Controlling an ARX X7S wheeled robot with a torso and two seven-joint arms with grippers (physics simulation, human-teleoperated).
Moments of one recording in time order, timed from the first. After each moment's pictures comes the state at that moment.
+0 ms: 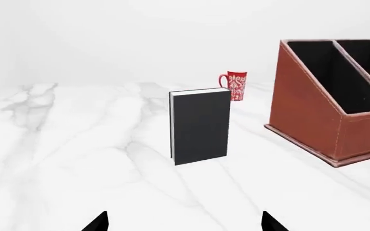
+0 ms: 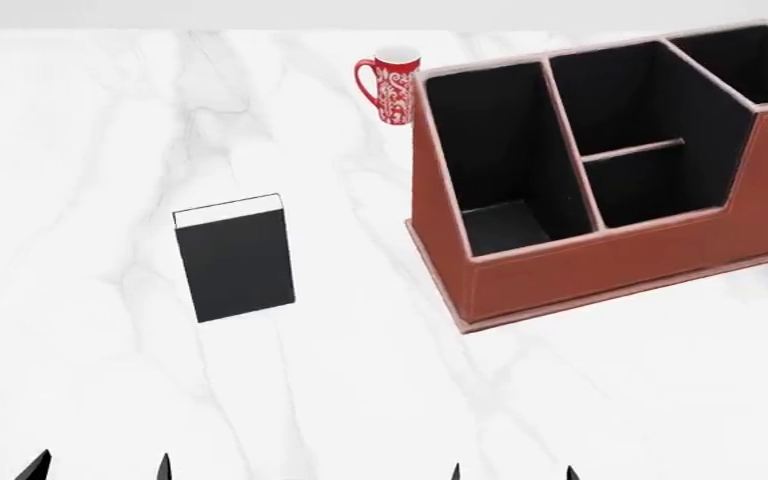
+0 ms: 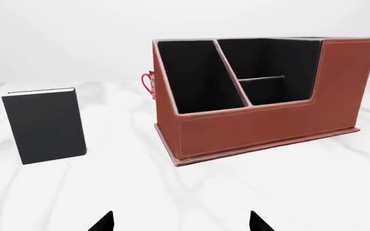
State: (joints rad) left arm 0.00 -0.07 0.08 -0.01 -0.06 0.01 -0.08; right arm -0.01 0.07 -0.08 -0.03 0.08 0.03 0.06
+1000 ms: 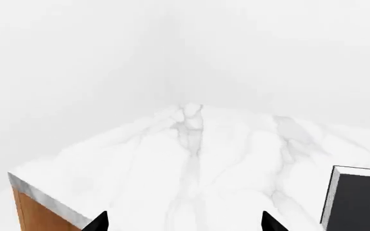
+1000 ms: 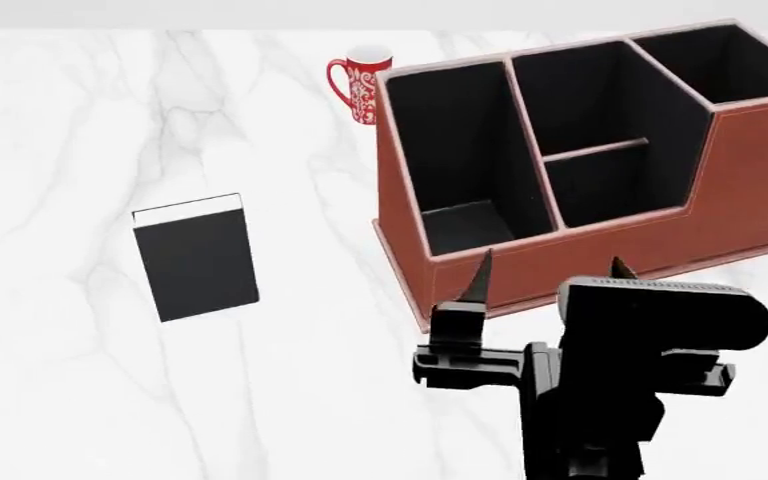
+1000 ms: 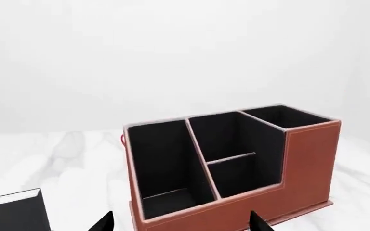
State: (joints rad) left arm 0.12 -0.26 -0.37 0.80 -0.37 -0.70 -0.43; right arm 0.42 0.15 -0.05 -0.45 0.27 0.79 0.22
